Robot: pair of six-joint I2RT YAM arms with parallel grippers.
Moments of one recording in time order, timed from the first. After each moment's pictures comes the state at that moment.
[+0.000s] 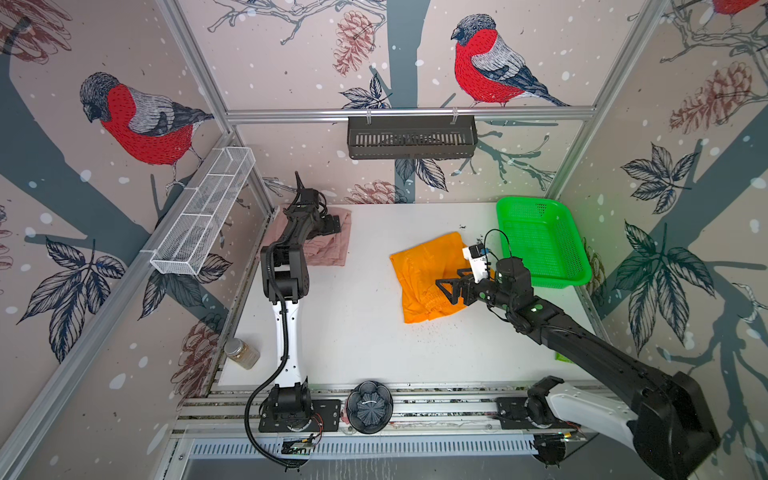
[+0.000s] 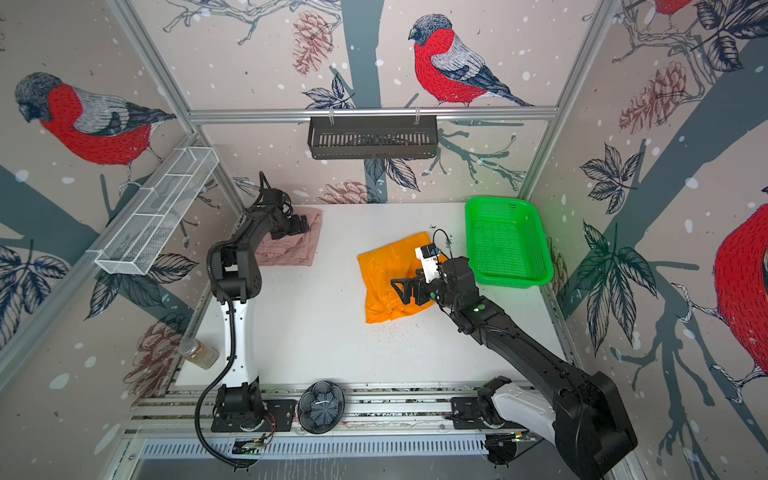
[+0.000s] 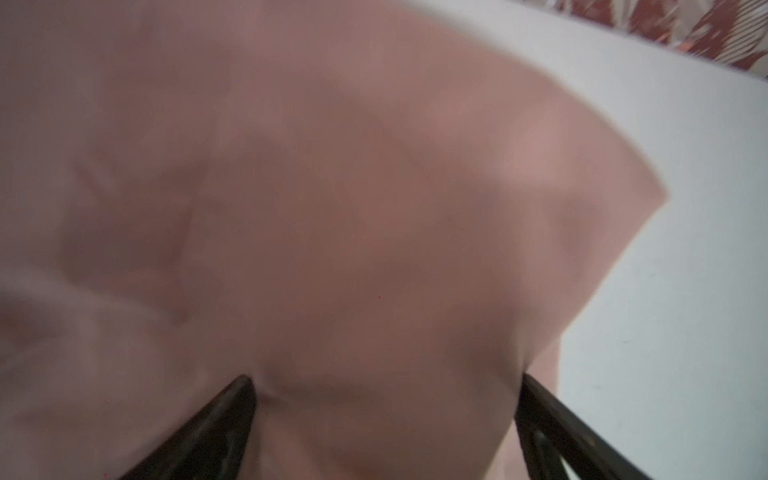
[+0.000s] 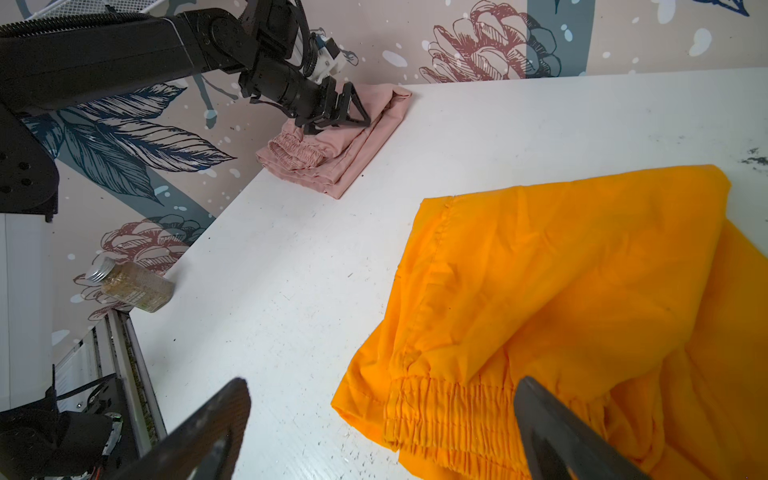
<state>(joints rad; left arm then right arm) 0.05 2.49 2.16 -0.74 0.18 -0.14 0.50 1.09 0.63 0.04 -0.37 0.26</state>
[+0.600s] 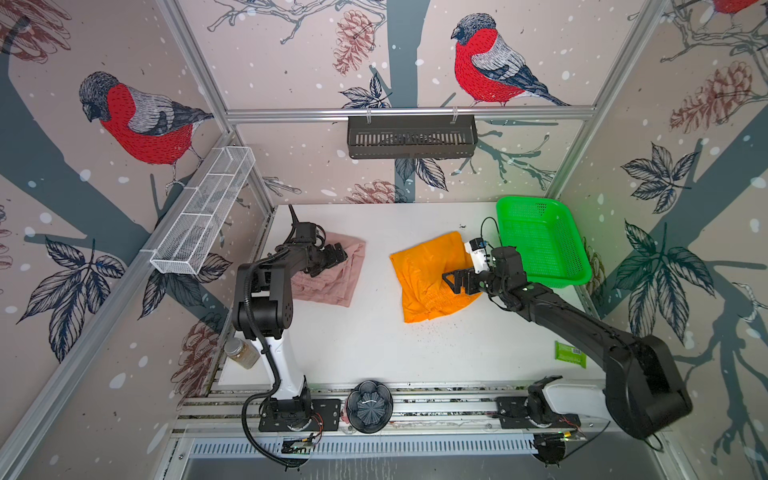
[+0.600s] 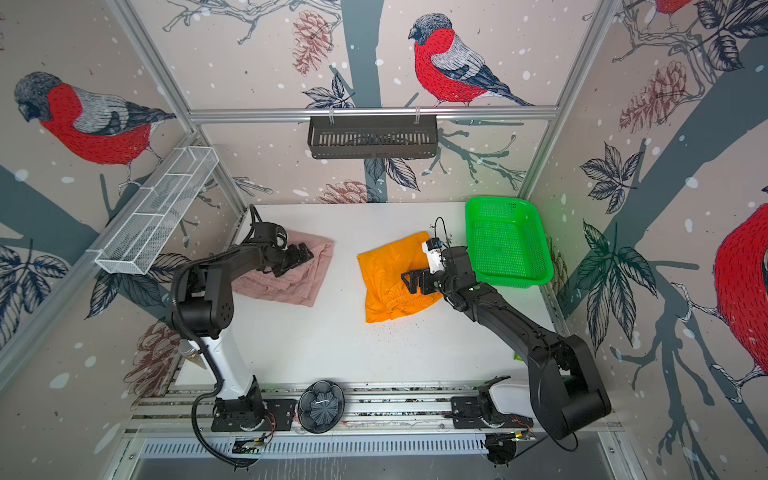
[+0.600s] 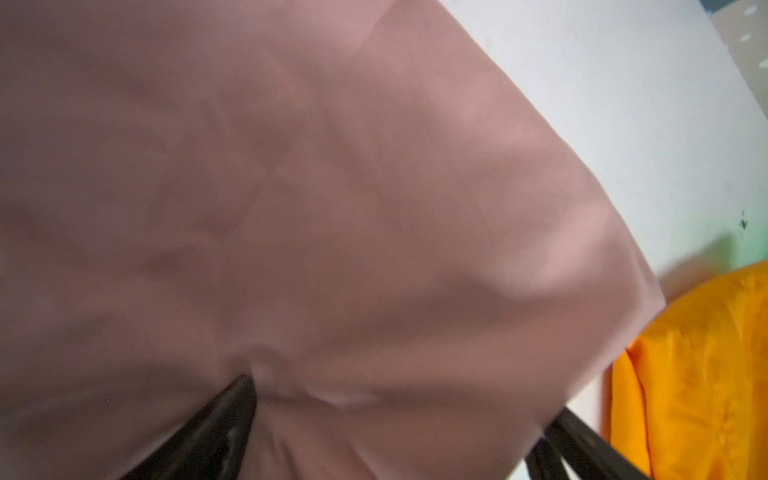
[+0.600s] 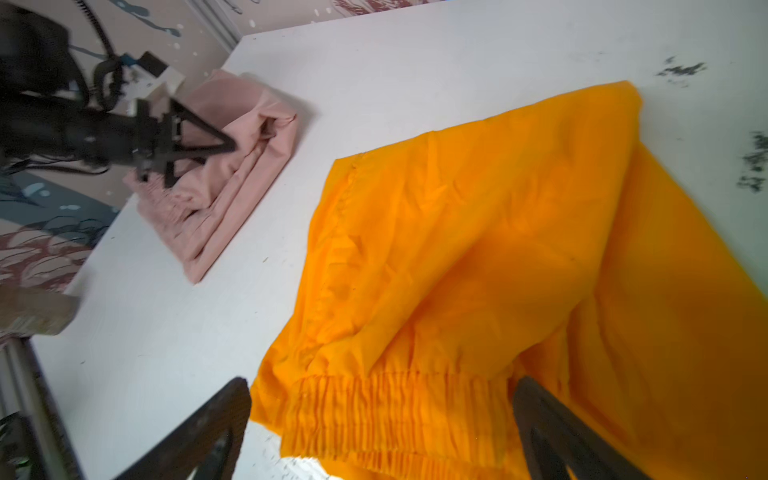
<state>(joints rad) 0.00 1.88 1.16 -0.33 0.35 -0.44 0.36 1.33 0.75 -0.06 -0.35 0.21</state>
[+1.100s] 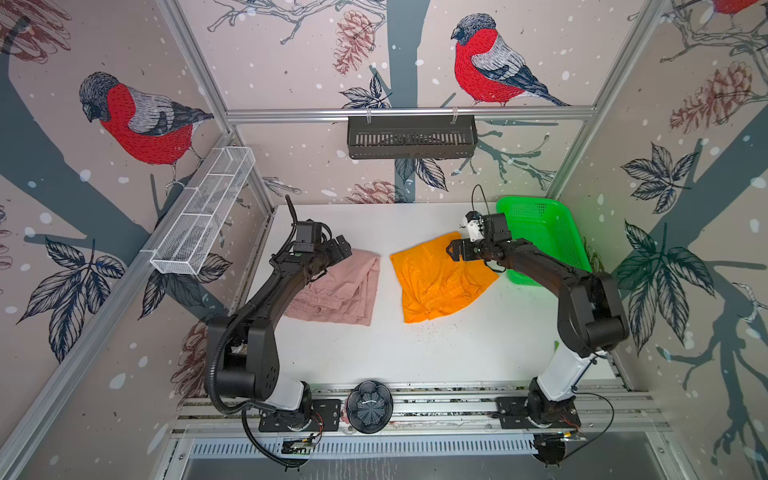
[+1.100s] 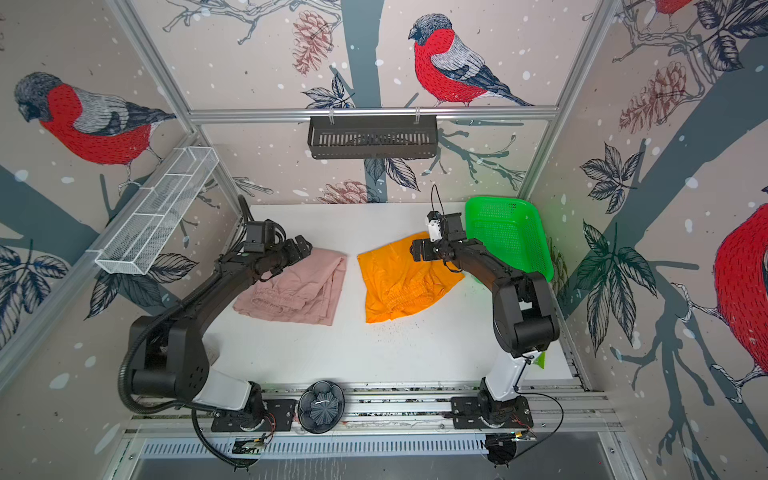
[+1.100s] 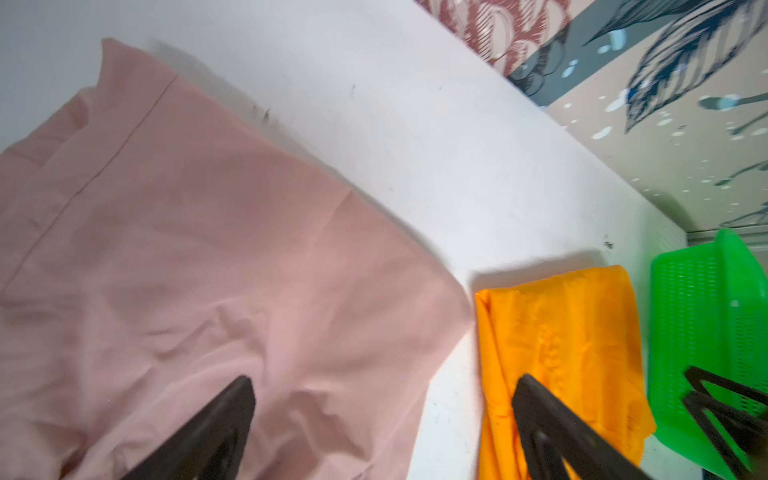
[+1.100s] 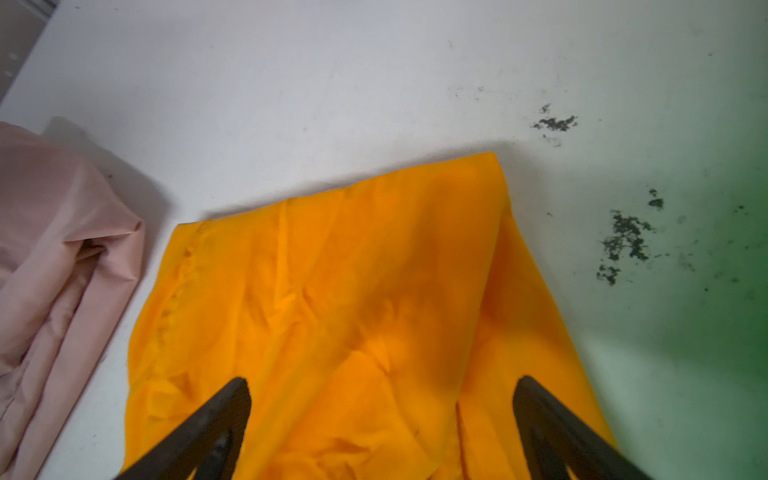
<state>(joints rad) -0.13 1.47 1.06 -0.35 0.19 -0.59 0.24 1.82 1.27 -0.28 -0.25 0.10</state>
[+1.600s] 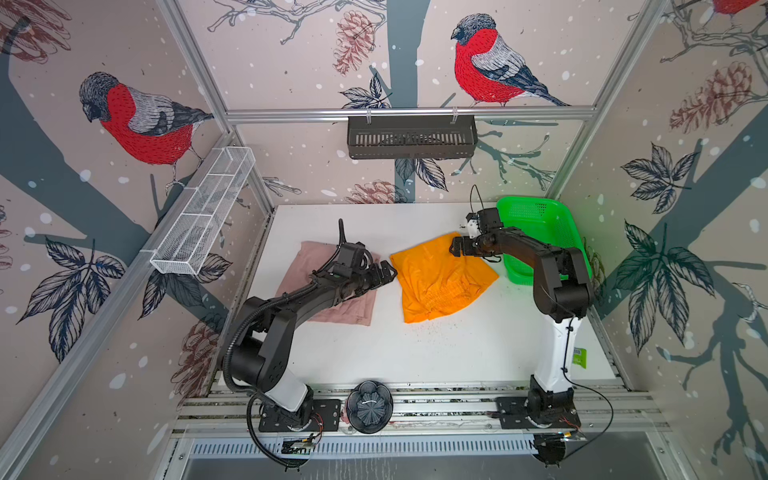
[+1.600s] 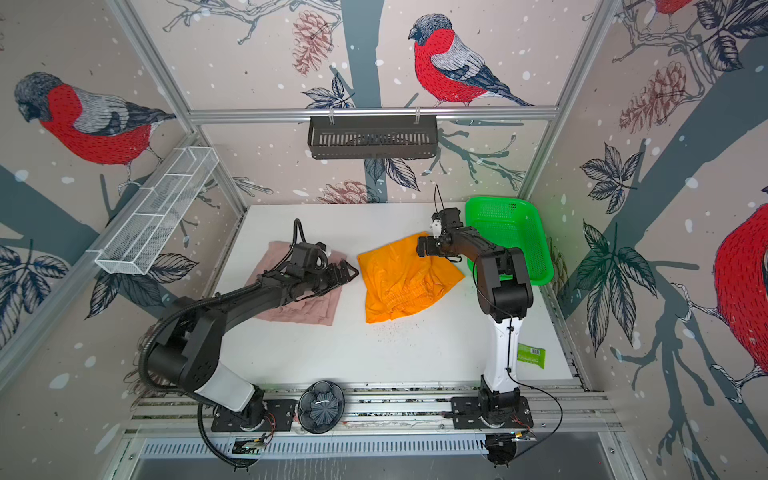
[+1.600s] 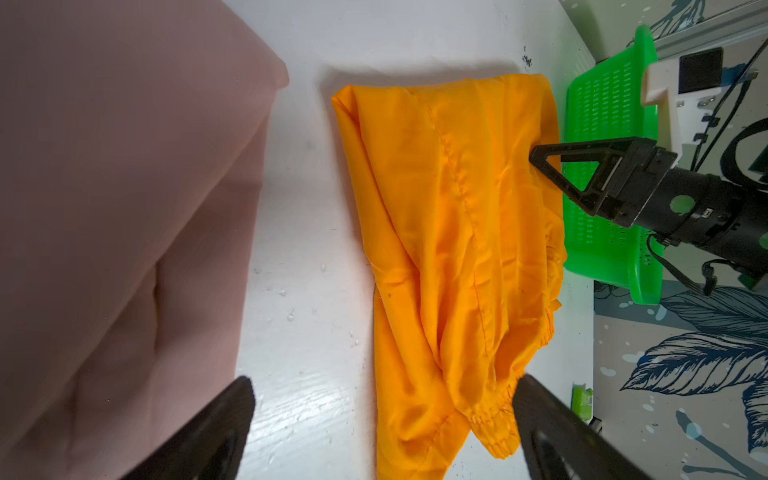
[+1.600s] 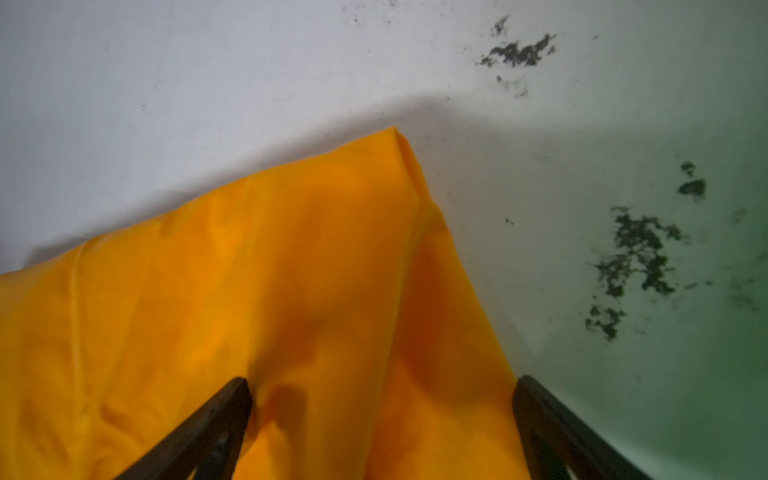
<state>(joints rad) -0.41 1.61 0.87 -0.04 0.37 -0.75 0.18 2.12 1.50 -0.40 -0.26 0.10</state>
